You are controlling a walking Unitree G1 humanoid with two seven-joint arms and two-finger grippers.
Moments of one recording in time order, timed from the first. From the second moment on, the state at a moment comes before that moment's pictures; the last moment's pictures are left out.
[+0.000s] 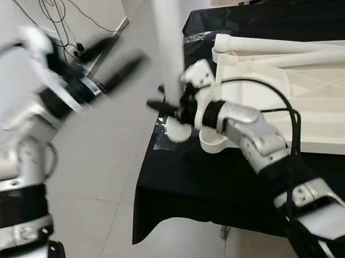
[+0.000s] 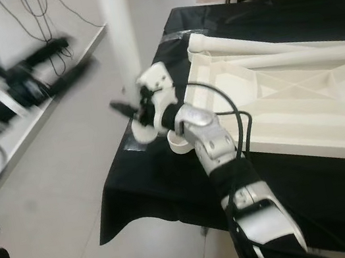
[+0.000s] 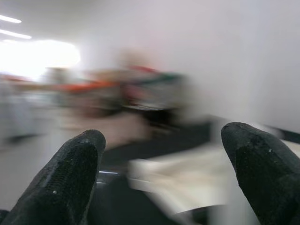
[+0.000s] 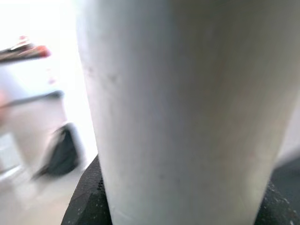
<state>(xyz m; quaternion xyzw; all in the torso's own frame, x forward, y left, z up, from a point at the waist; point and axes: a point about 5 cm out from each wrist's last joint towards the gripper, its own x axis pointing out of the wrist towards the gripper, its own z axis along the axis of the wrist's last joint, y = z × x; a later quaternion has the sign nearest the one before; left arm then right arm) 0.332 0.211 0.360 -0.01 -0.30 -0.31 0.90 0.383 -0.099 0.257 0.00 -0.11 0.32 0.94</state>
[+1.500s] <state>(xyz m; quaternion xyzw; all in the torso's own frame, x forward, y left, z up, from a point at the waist) 0.223 0.129 0.171 0.08 -0.04 -0.30 0.95 0.350 -0.172 0.302 -0.07 -0.17 0.58 0.79</state>
